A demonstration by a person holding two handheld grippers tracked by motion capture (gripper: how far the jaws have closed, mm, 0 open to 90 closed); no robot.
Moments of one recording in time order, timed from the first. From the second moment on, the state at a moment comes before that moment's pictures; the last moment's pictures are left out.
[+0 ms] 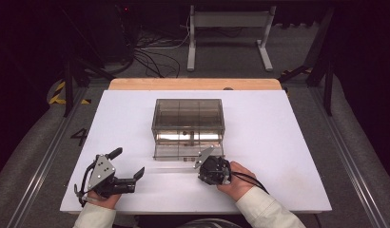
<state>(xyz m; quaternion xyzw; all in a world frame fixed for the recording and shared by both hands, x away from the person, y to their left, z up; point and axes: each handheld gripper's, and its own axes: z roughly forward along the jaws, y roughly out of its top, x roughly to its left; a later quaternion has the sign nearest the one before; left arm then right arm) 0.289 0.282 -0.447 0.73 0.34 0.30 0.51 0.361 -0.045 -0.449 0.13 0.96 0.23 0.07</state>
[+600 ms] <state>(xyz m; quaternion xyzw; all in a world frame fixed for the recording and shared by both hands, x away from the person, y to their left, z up) 0.288 0.282 -0.447 0.73 0.34 0.30 0.51 0.358 -0.048 -0.440 0.13 0.96 0.25 0.08</state>
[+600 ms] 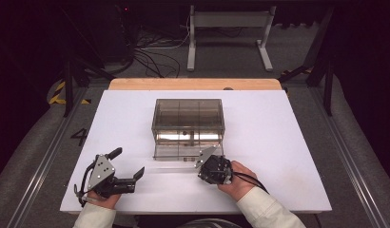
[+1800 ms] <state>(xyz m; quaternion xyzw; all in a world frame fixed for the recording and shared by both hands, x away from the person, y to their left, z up) 0.288 0.282 -0.447 0.73 0.34 0.30 0.51 0.349 -0.054 -0.404 0.12 0.95 0.28 0.09</state>
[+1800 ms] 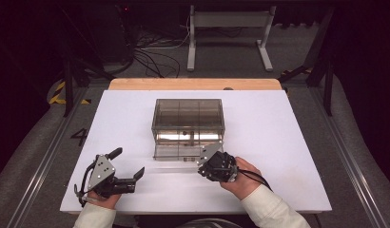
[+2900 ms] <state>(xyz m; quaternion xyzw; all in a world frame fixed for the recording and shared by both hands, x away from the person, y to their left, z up) 0.289 0.283 -0.447 0.73 0.34 0.30 0.51 0.370 -0.035 -0.377 0.11 0.94 0.30 0.10</state>
